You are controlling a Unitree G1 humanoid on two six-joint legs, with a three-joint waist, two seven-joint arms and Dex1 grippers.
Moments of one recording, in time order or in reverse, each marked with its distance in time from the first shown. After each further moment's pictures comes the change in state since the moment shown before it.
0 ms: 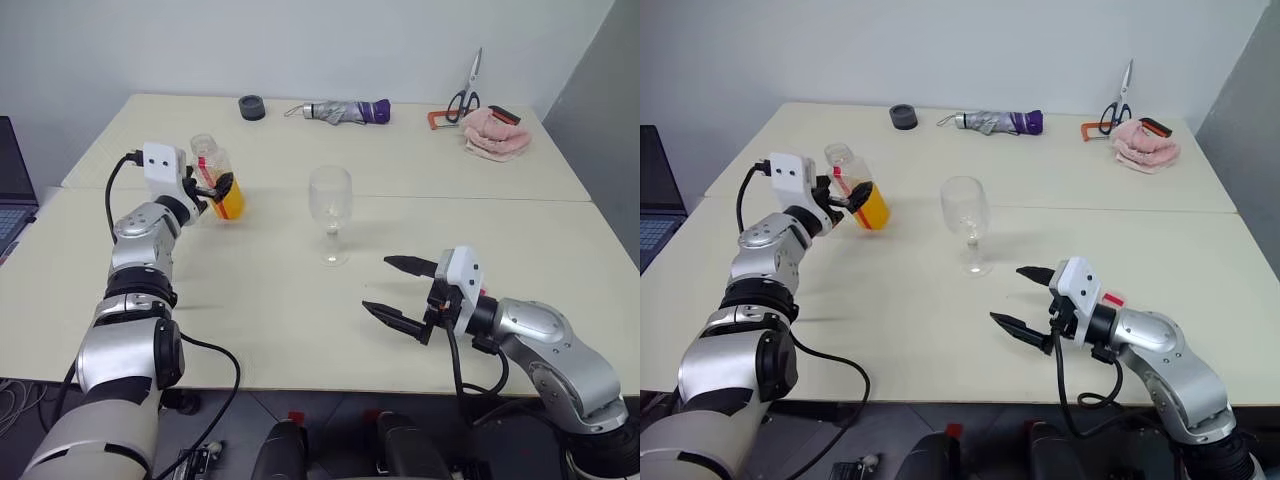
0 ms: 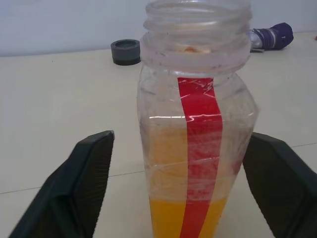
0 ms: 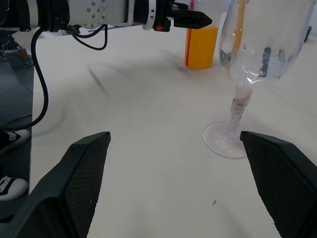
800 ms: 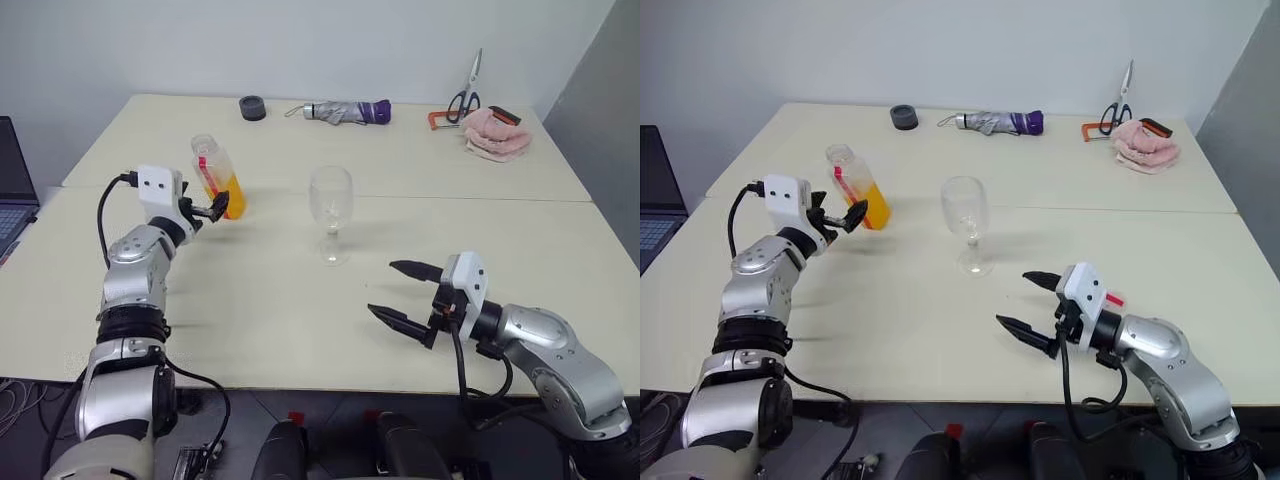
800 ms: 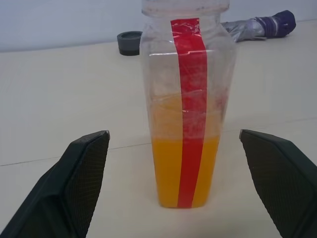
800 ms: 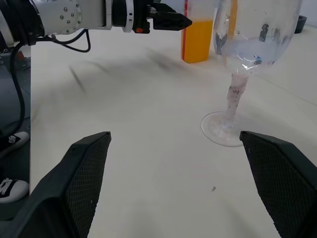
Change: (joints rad) left arm 0.238 -0.009 0.001 -0.389 -0.058 0.143 0.055; right arm 0.048 0.001 -0.021 0.009 0.001 -0.016 0.009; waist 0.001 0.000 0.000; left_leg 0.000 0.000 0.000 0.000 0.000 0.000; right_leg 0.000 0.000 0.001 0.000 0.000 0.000
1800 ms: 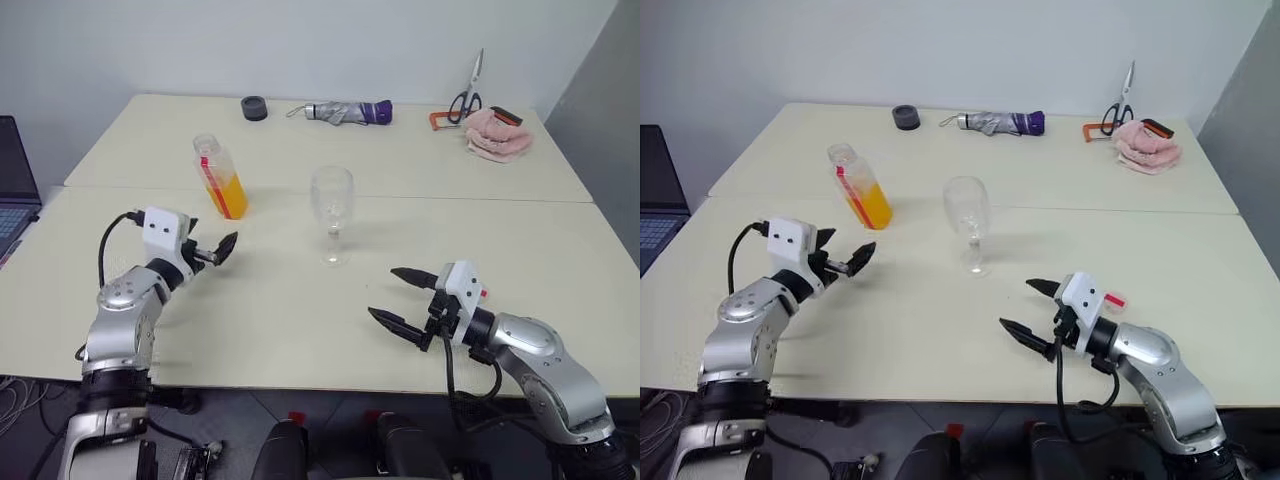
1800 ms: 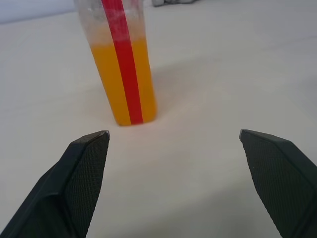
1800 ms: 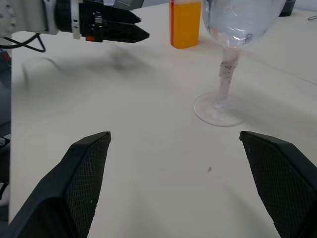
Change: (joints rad) left arm 0.342 0.012 -0.006 -0.465 -0.042 0.143 -0.028; right arm 0.044 0.052 0.012 0.054 -0.064 -0.042 0.009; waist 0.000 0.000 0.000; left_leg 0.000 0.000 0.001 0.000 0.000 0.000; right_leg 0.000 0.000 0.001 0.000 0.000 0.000
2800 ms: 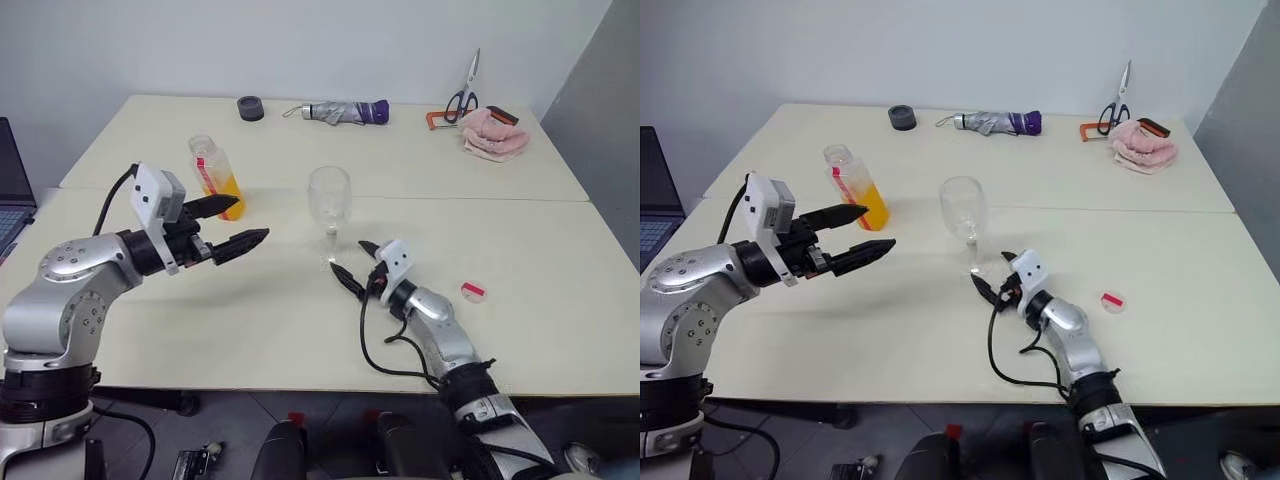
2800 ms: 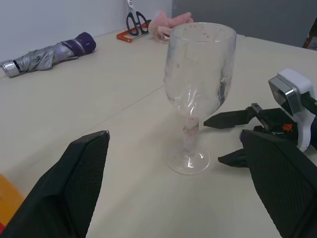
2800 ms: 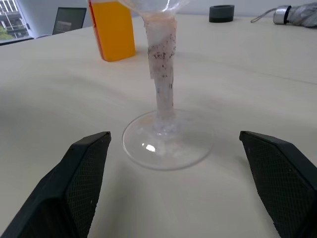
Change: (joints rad) left arm 0.049 0.230 0.019 -0.452 -0.355 0.367 -0.369; right arm -0.336 0.428 0.019 0.883 -0.291 -0.532 -0.147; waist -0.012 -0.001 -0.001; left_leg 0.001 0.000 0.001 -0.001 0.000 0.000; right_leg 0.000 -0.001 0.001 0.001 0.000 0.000
